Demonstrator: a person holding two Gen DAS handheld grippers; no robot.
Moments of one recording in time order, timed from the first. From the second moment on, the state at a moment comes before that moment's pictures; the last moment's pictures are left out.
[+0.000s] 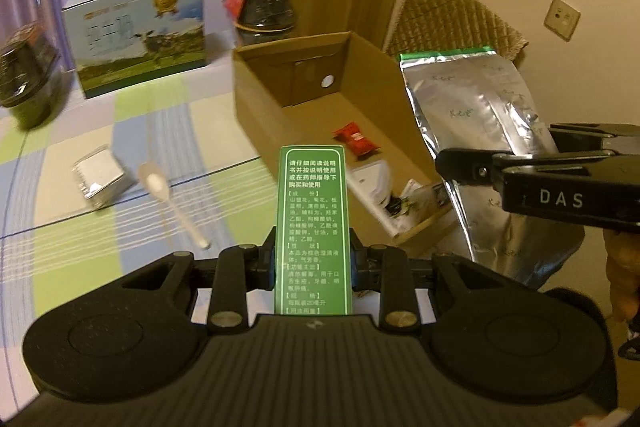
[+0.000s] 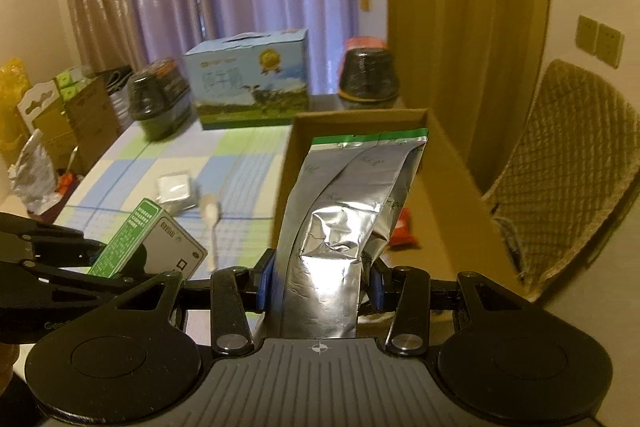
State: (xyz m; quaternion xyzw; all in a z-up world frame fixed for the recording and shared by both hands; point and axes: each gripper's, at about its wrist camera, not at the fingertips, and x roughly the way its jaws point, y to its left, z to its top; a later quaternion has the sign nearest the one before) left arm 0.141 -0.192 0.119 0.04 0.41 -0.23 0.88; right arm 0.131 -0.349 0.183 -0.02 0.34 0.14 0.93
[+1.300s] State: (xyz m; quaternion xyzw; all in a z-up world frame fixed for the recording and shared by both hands) left arm 0.294 -0.281 0.105 -0.05 0.43 -0.21 0.87; right arm 0.268 -0.399 0.158 -0.09 0.37 0.16 0.91
